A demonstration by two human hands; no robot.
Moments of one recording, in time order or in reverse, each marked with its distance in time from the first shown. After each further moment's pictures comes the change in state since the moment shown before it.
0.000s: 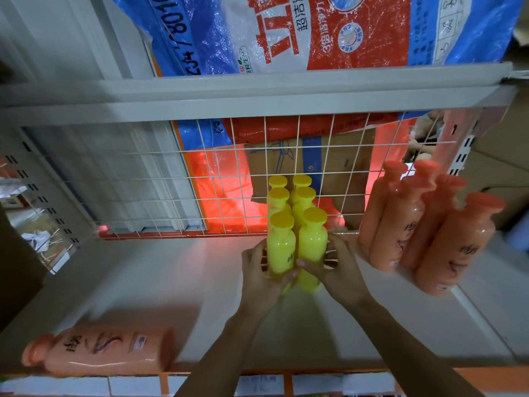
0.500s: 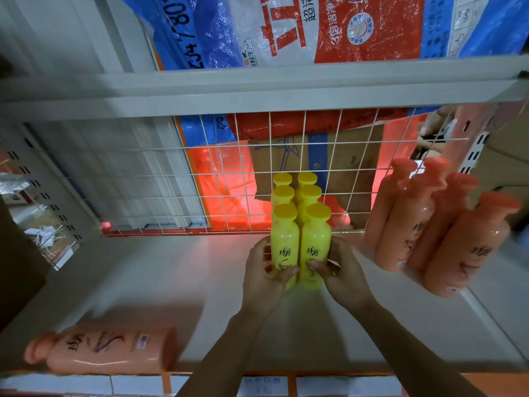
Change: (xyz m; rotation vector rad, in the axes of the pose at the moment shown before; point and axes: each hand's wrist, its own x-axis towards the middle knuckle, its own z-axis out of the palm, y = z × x) left_hand 0.018 -0.040 0.007 -0.046 0.061 0.093; right_hand 0.000 0.011 0.005 0.064 -0.050 -0.016
